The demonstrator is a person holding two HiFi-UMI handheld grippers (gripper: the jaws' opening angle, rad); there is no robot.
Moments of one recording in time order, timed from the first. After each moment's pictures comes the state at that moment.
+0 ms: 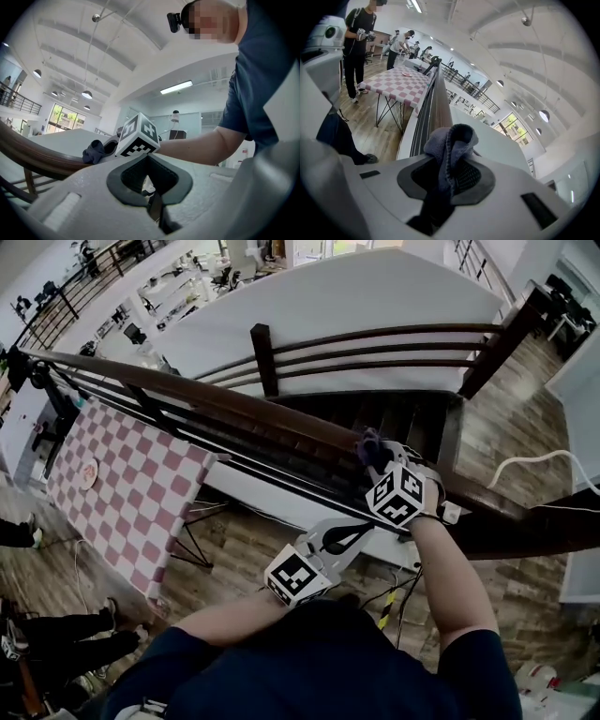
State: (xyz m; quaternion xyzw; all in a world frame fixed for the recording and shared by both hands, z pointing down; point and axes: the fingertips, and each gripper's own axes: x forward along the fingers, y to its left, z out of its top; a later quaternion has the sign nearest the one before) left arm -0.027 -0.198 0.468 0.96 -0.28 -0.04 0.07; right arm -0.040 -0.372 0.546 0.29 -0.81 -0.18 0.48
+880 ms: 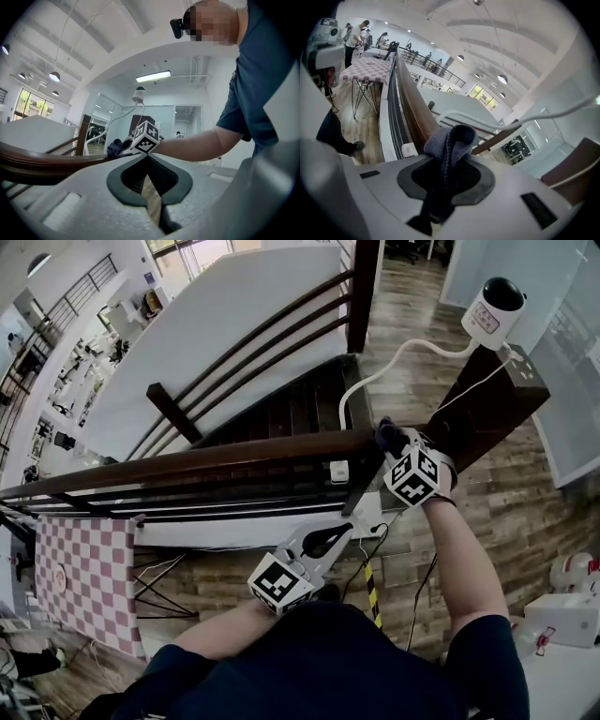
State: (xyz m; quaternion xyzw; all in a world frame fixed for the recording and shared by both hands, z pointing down) left arm 0.258 -0.106 0.473 0.99 -0.11 0.00 0.07; right arm 0.411 -0.277 0.547 0.50 -0.71 -0.06 0.49
